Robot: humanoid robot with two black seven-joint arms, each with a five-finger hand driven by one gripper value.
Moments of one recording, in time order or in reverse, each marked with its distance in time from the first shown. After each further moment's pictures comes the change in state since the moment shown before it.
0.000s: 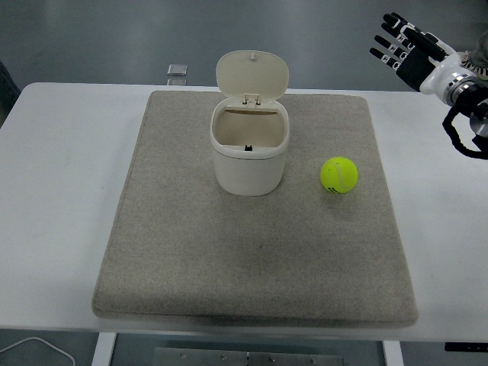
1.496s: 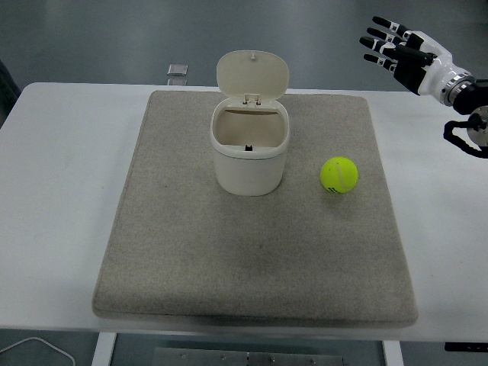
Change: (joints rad) left arm -0.005 0.000 0.001 -0.001 0.000 0.000 0.000; right arm 0.005 -0.012 -0.019 0.019 -0.426 0.058 0.070
